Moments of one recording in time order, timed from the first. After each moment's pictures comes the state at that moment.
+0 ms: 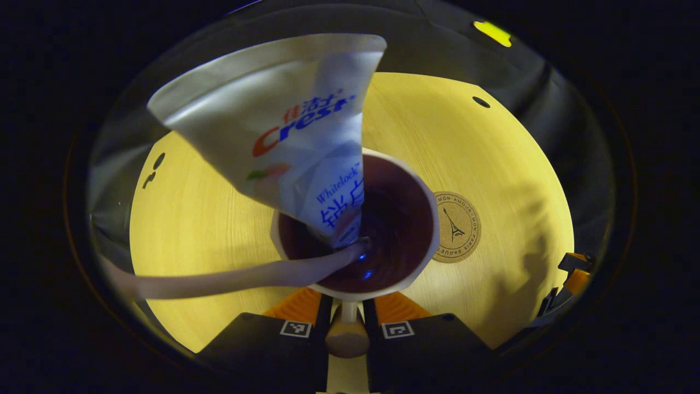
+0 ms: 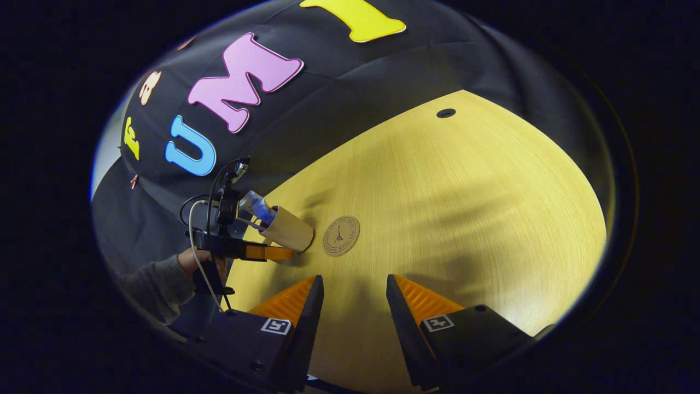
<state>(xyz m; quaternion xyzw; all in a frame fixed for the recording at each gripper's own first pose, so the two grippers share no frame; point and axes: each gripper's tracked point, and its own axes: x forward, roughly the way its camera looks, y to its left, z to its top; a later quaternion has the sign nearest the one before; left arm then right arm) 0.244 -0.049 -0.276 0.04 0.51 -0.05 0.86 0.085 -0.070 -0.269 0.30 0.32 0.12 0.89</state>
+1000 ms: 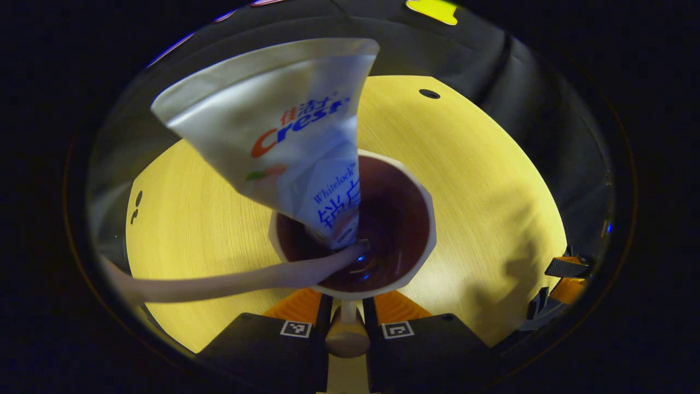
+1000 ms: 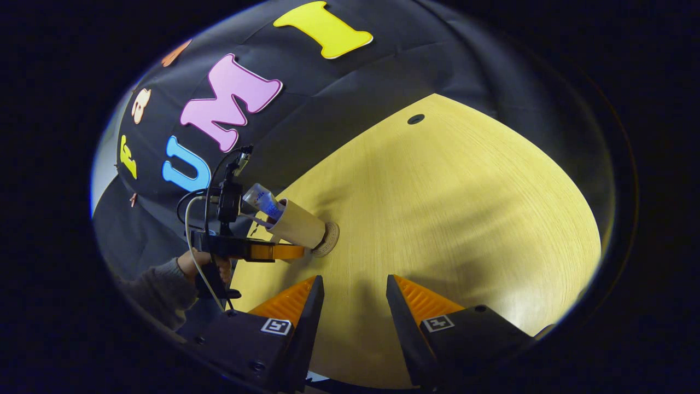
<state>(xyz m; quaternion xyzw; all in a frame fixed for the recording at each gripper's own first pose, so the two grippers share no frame) 0.248 -0.150 -0.271 0.08 0.49 -0.10 0.86 0.053 -0.118 -0.269 0.34 0.31 0.09 0.89</state>
